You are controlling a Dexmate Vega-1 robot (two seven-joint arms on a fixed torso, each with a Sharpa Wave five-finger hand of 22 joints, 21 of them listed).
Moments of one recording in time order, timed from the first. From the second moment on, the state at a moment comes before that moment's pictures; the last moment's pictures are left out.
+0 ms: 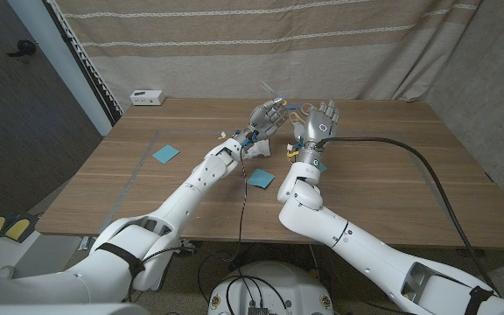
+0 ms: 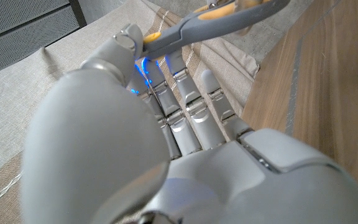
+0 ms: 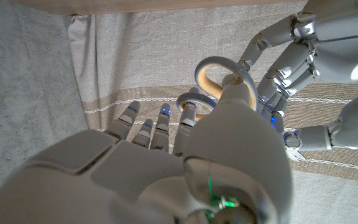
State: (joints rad) left arm 0.58 0.10 0.39 -1.05 -1.10 0.12 -0.47; left_hand 1.18 -0.19 0.57 -0.14 0.32 1.09 -0.06 0.78 0.40 1.15 -0.19 0.47 0.46 1.27 -0.14 0.23 0.46 0.31 -0.04 1.11 0.20; right arm -0.77 -0.28 -0.89 -1.82 -0.55 -1.14 -0.82; right_hand 1.00 0.11 -0.22 -0.09 0.63 0.56 0.06 0.33 0.30 0.22 0.04 0.26 0.19 -0.05 0.04 0.18 0.18 0.07 0.07 0.19 0.18
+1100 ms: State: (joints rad) left arm 0.46 0.07 0.36 -0.82 -1.09 0.16 -0.68; left_hand 1.18 -0.18 0.57 -0.14 0.32 1.09 -0.06 0.78 0.40 1.15 -0.19 0.47 0.46 1.26 -0.14 0.23 0.49 0.31 -0.04 1.11 0.20; right arm -0.72 -0.28 -0.93 -1.79 -0.50 -1.17 -0.78; right_hand 1.02 0.15 -0.21 -0.09 0.63 0.81 -0.03 0.36 0.24 0.26 -0.01 0.26 0.19 -0.08 0.01 0.19 0.18 0.04 0.05 0.20 0.18
